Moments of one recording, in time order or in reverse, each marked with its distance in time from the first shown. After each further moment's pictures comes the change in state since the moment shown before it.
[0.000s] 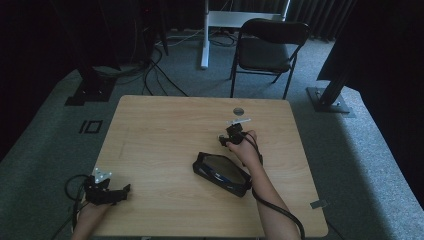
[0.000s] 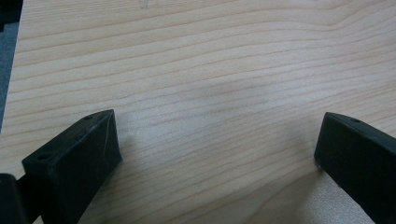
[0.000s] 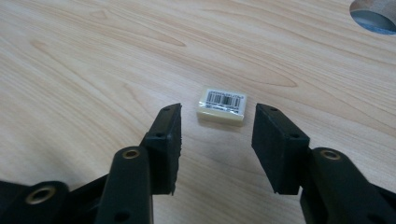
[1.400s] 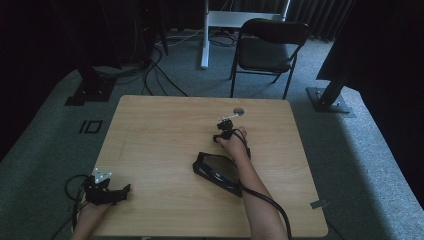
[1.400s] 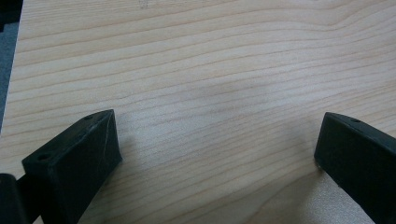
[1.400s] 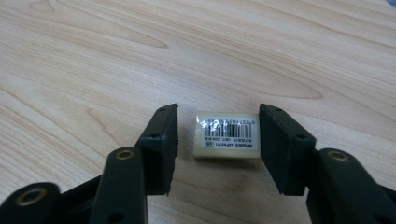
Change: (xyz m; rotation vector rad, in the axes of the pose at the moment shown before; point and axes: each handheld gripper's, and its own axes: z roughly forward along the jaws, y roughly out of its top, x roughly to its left) left arm 0.000 0.000 0.000 0.000 0.000 0.000; right arm 0.011 0.017 0.044 0.094 -0.091 0.057
